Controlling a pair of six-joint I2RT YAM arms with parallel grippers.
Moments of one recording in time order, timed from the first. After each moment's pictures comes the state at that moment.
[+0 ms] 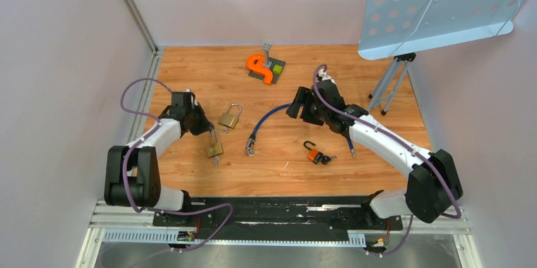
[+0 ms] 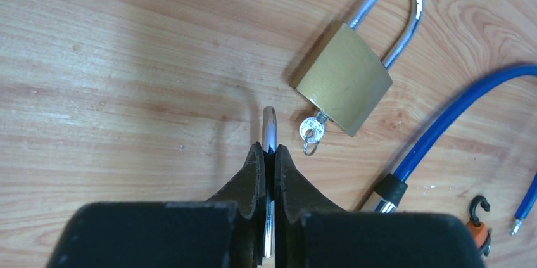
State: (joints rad) left arm -0.03 1.42 0.73 -0.25 0.18 -0.57; right arm 0.59 1.37 0.99 -0.33 0.05 0.76
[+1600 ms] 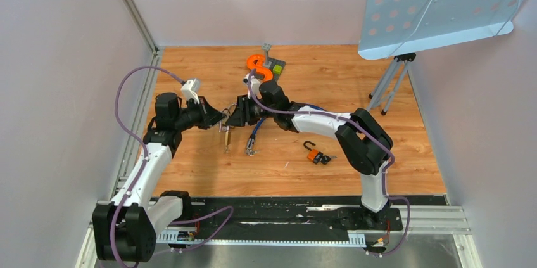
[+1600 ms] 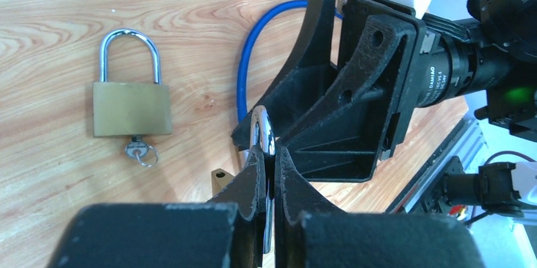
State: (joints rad) left arm -0.04 1.00 0.65 -0.11 0.69 -0.33; right arm 0.81 1.96 1.30 0.27 -0.50 0.63
